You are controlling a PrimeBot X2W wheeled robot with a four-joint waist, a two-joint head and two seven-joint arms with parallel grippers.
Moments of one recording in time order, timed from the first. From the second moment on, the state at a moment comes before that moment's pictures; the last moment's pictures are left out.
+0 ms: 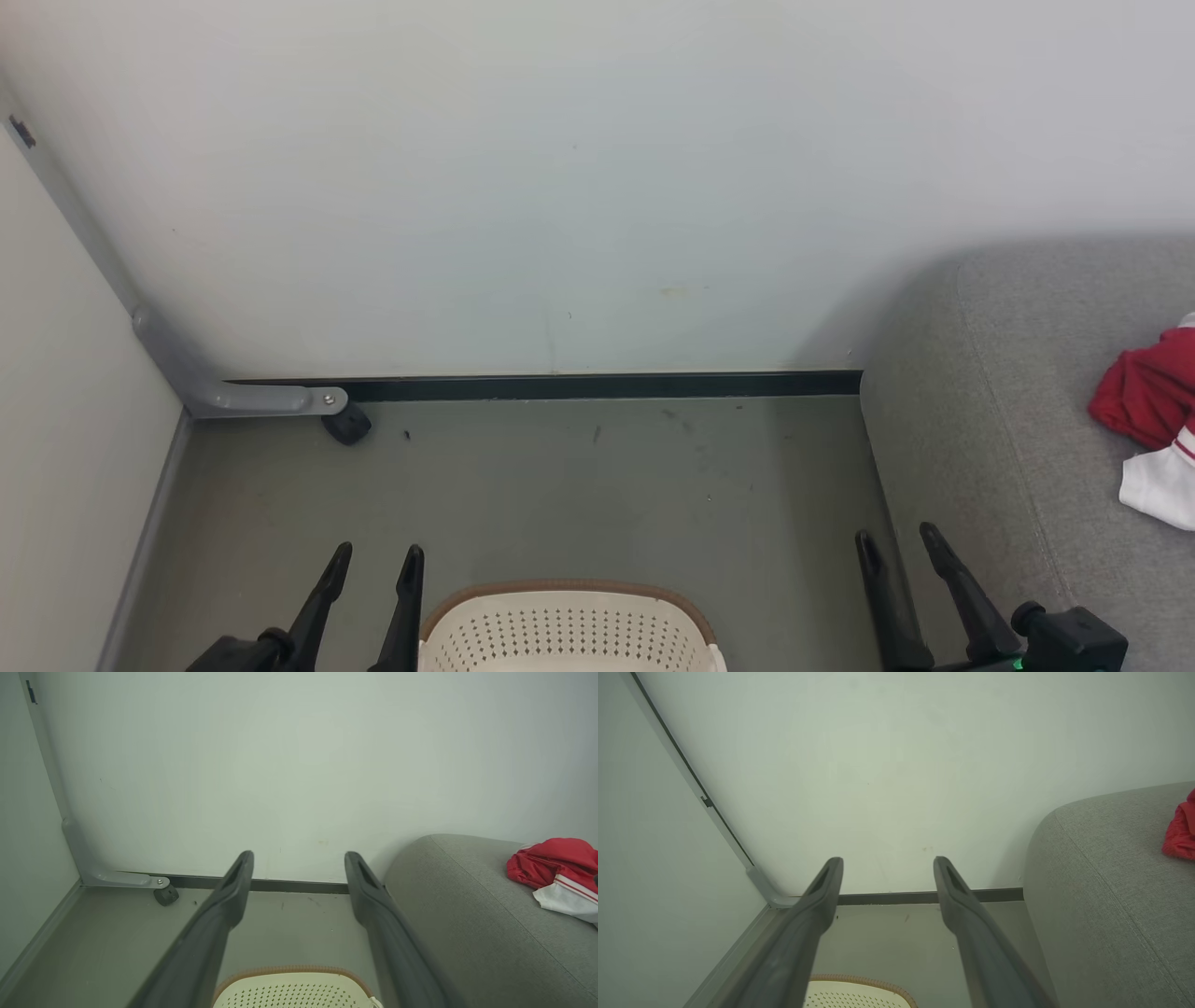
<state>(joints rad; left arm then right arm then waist) -0.05 0.32 -0.45 0.07 -0.68 0.12 -0.25 -0.05 -0.23 0.39 0.10 0.50 -0.06 -0.25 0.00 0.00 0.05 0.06</state>
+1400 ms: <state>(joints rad) 0.01 0.19 -0.26 0.05 -0.48 0.12 -0.25 -0.03 -0.21 0.31 0.07 0.40 -0.06 -0.25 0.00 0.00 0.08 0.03</state>
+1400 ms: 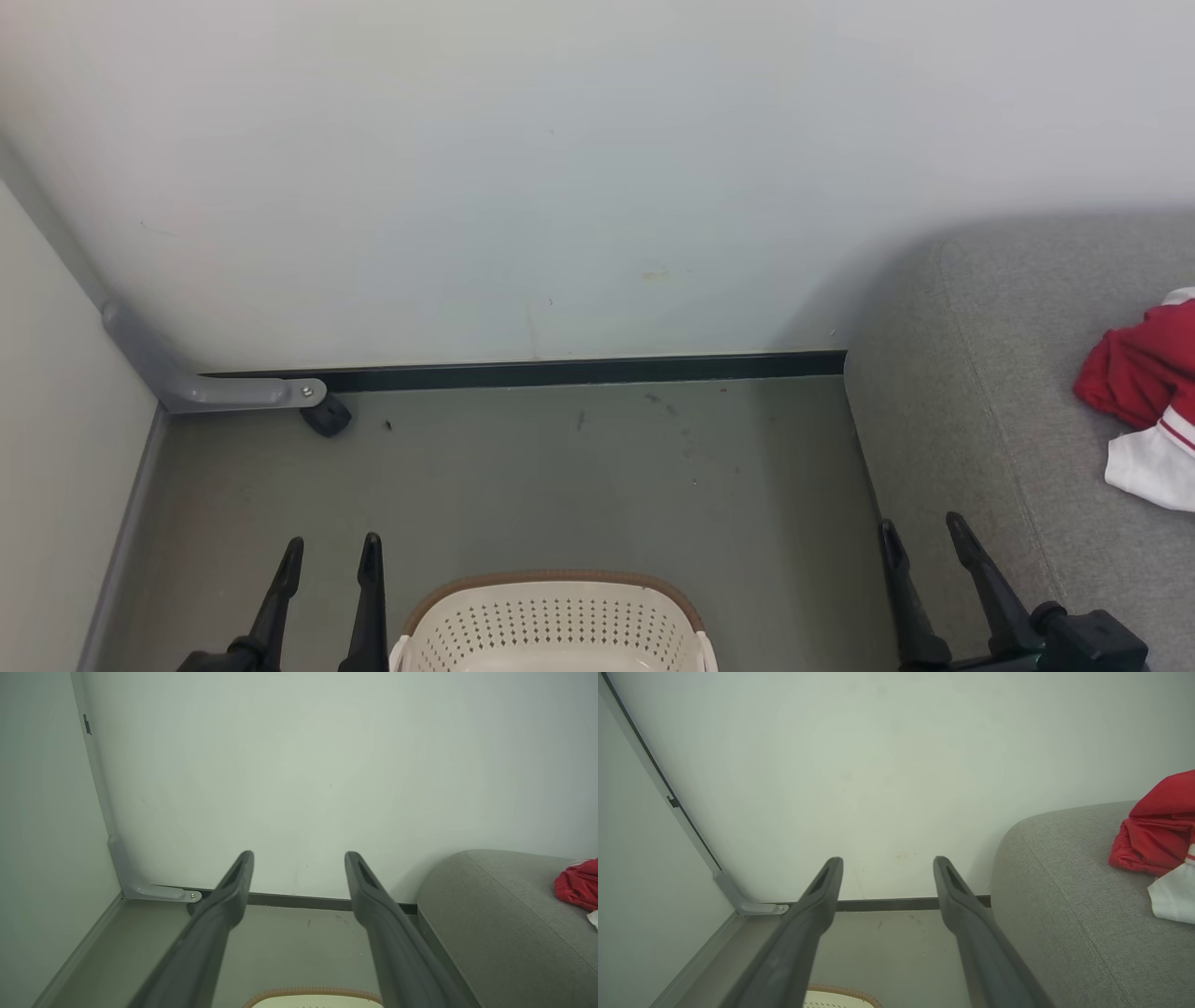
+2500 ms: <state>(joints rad) 0.05 0.16 -0.22 0.12 -0.59 0.10 -0.20 0.00 -0.17 0.25 0.14 0.52 -0.03 -0.20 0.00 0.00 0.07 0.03</state>
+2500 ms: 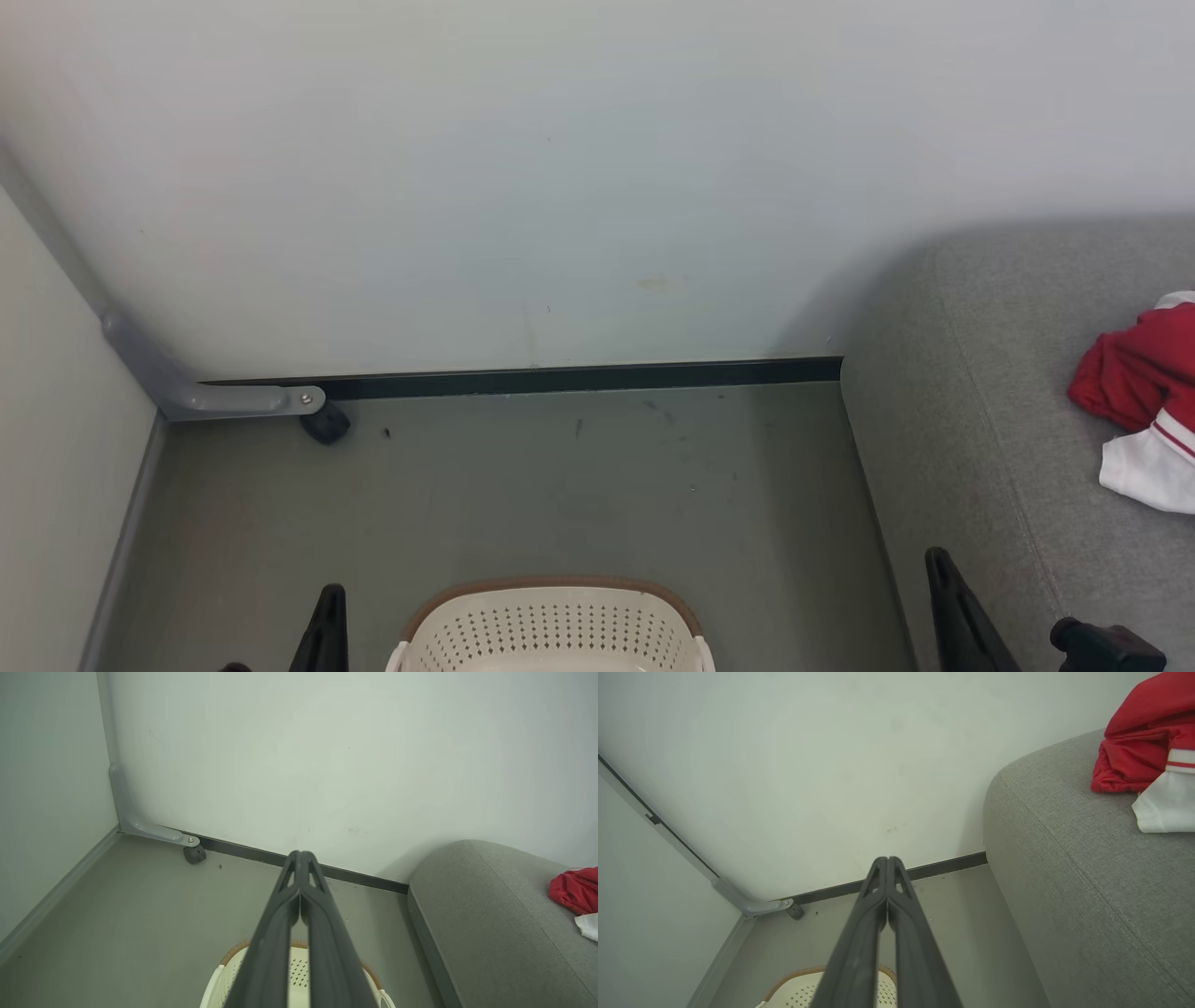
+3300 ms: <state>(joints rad) 0.02 0.13 -0.13 0.17 -0.88 0.04 -0.11 -0.02 -0.13 0.14 0.18 0.83 0.01 -0.11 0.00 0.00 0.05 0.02</state>
